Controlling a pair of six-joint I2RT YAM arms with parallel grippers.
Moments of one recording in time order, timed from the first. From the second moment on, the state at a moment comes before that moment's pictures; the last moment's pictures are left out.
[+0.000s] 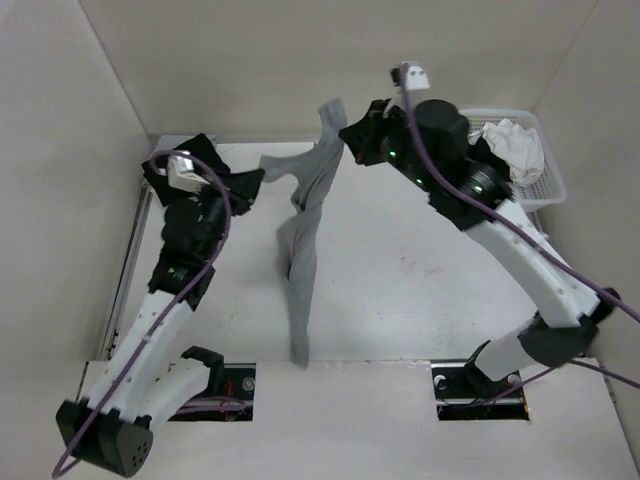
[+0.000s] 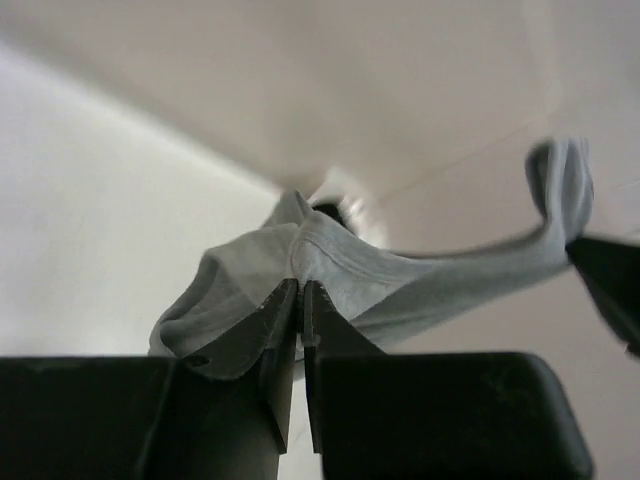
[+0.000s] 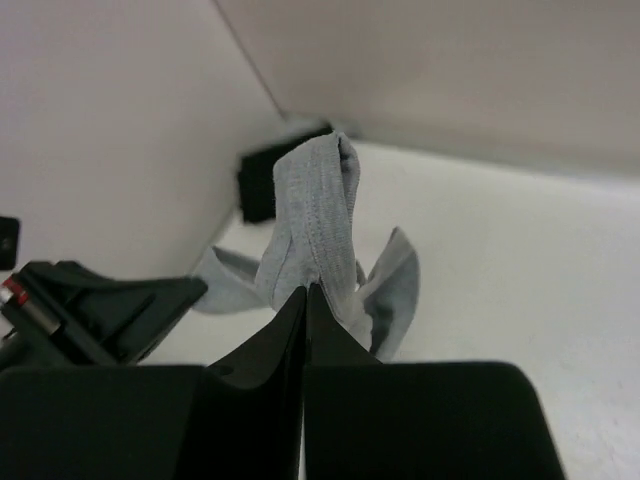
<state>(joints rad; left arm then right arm) -0.32 0.91 0.79 0.17 0.01 -0.93 0.74 1.53 1.86 -0.46 0.13 0.39</state>
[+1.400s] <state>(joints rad) -0.24 1.75 1.47 0.16 -0.23 -0.61 0.40 2.01 2.03 -0.29 0.18 0.33</state>
